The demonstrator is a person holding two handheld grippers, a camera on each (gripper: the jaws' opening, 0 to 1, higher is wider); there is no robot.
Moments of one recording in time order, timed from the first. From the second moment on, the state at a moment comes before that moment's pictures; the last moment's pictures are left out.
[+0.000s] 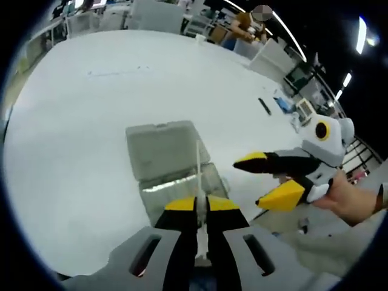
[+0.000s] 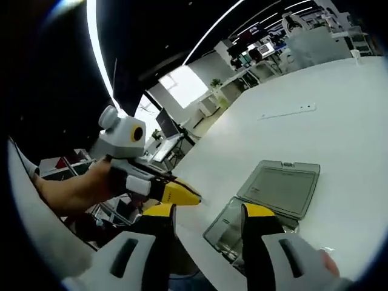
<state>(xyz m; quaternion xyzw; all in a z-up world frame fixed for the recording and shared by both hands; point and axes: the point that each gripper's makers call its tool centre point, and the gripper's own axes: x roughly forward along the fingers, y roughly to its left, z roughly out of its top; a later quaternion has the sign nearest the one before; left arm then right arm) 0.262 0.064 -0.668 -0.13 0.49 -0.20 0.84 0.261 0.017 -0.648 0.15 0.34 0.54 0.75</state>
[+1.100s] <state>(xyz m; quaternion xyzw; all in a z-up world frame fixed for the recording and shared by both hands) 0.254 0.069 -0.684 -0.14 0.55 -0.16 0.81 0.243 0.001 -0.653 0.00 0.28 0.61 0.74</state>
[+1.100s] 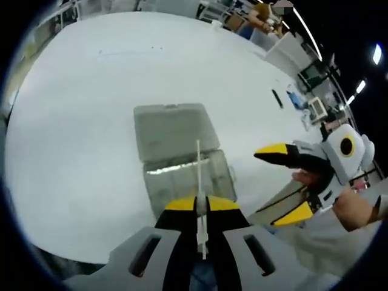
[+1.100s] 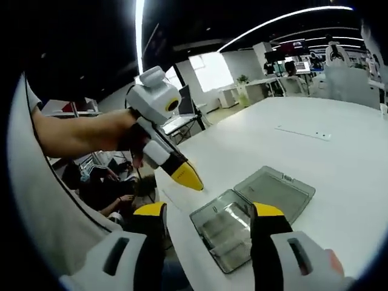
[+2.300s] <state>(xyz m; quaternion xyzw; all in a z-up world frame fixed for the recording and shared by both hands) 0.251 0.056 -0.713 -0.19 0.57 -0.08 0.79 0.234 -0.027 -0.669 -0.08 0.23 0.67 0.70</state>
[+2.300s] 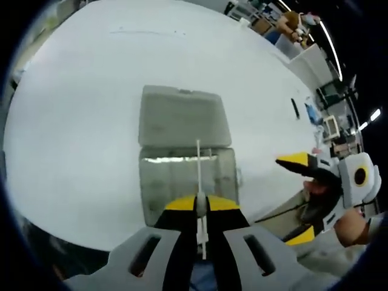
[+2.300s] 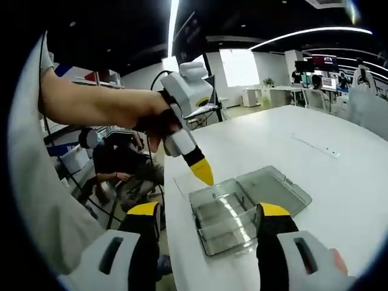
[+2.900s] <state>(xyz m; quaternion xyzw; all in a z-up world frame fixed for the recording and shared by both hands) 0.252 0.060 -0.722 -0.21 0.58 -0.06 0.79 0.225 -0.025 -0.676 -0.11 0.22 0.68 0.69</state>
